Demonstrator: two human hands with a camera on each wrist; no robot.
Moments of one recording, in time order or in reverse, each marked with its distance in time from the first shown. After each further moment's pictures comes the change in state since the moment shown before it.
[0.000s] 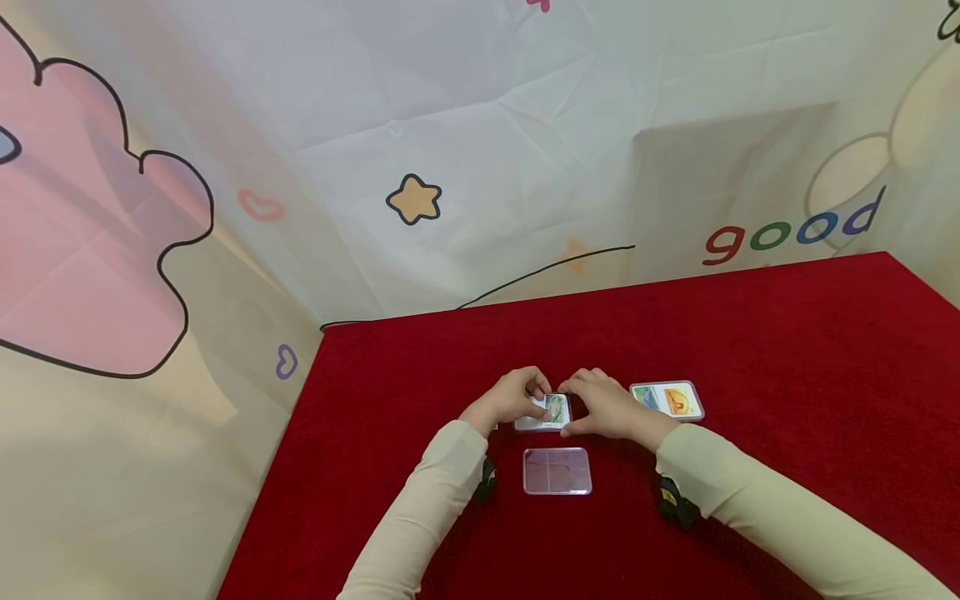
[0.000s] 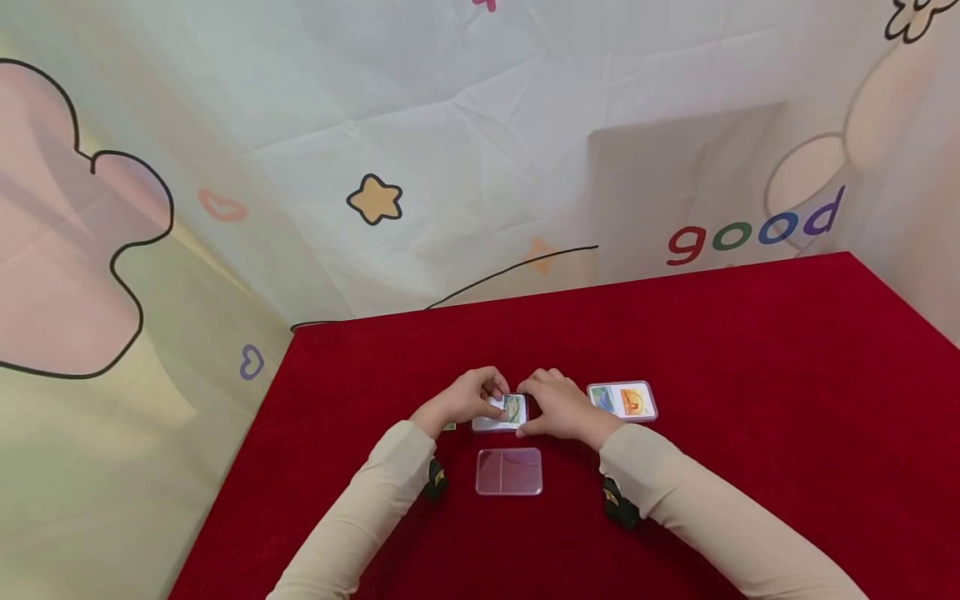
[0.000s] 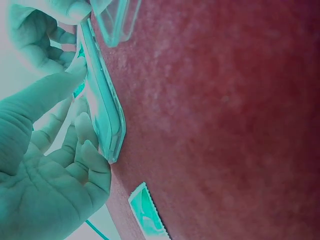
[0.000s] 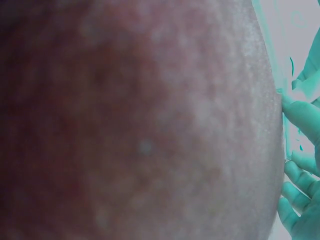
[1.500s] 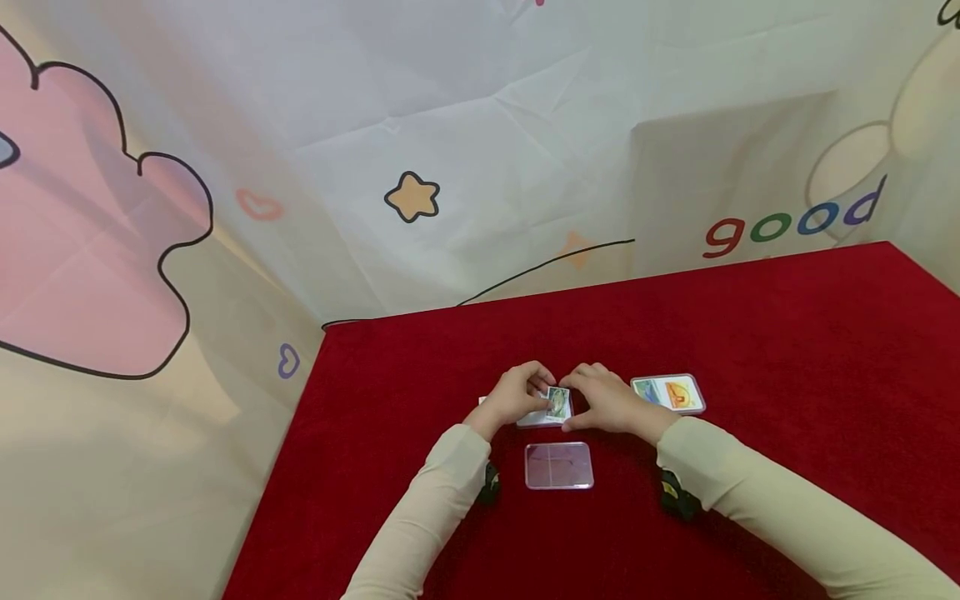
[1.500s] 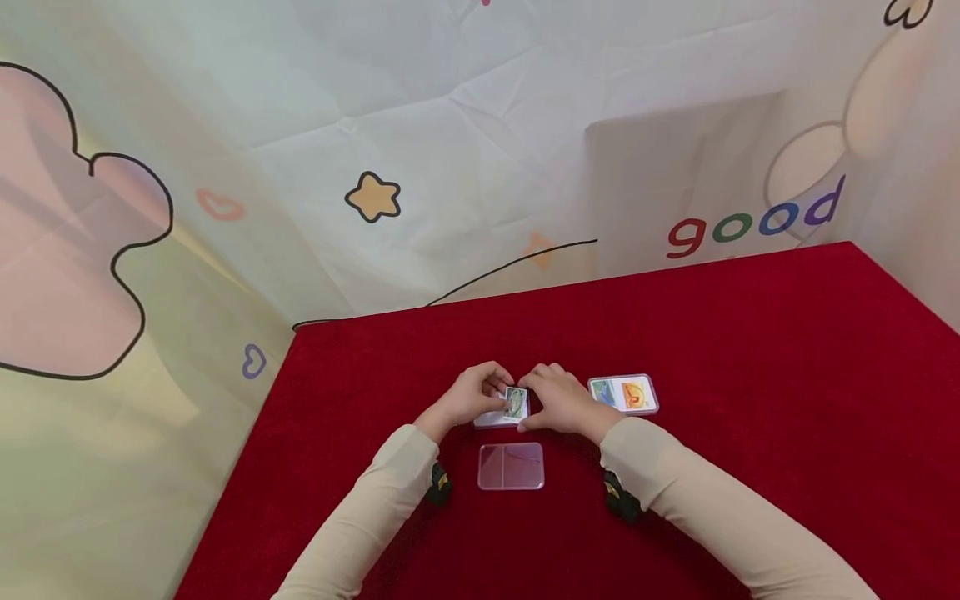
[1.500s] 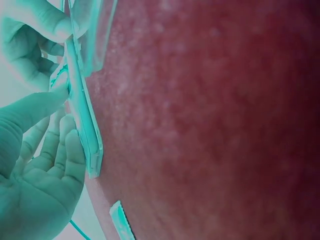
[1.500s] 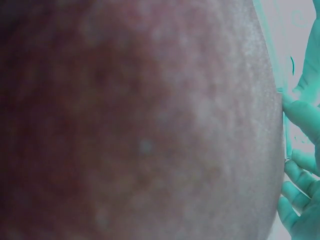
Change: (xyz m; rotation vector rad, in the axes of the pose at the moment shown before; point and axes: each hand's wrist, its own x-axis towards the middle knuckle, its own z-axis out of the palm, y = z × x) left_hand -0.004 -0.004 0.009 -0.046 0.103 0.106; right_hand 0.000 -0.002 -0.003 0.019 -0.028 0.023
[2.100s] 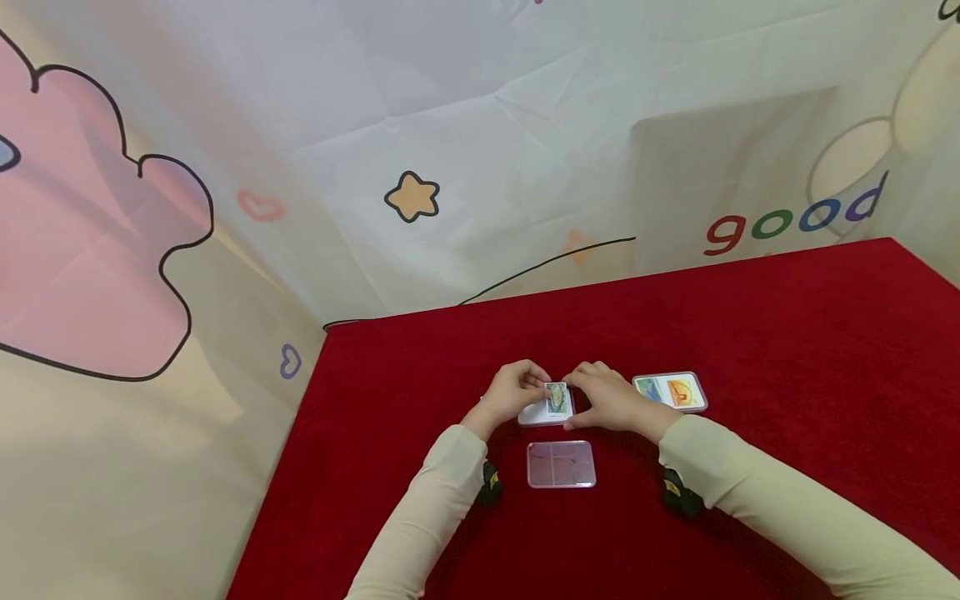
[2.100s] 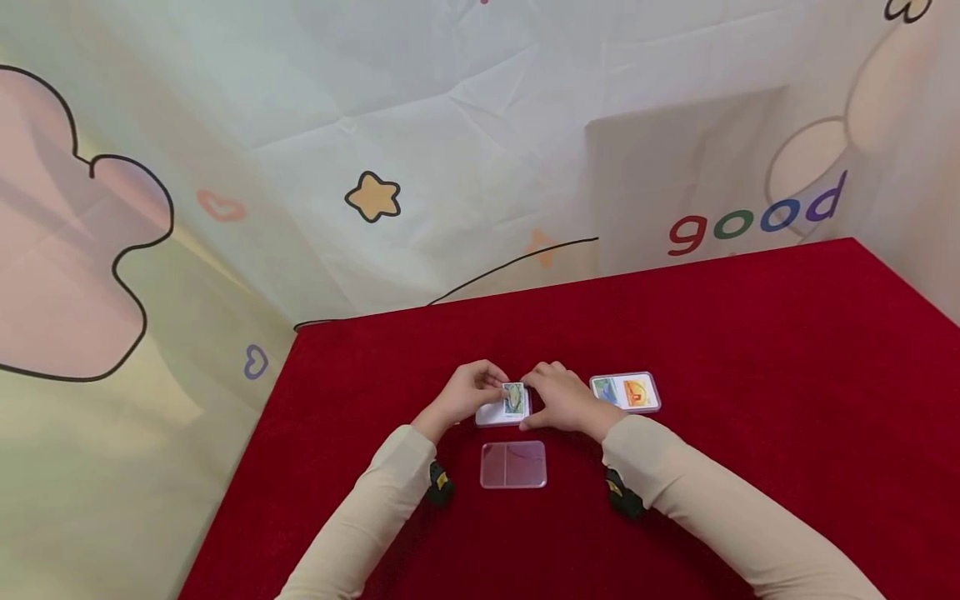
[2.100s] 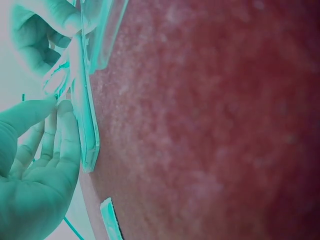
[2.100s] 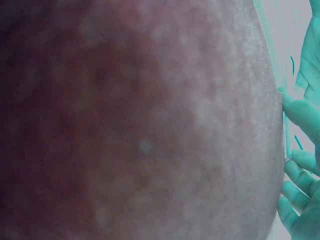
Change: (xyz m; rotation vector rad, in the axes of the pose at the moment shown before) left_hand -0.003 -0.005 0.000 -0.121 0.107 -0.002; right_hand 0.001 0.003 0.002 -0.028 0.012 -0.006
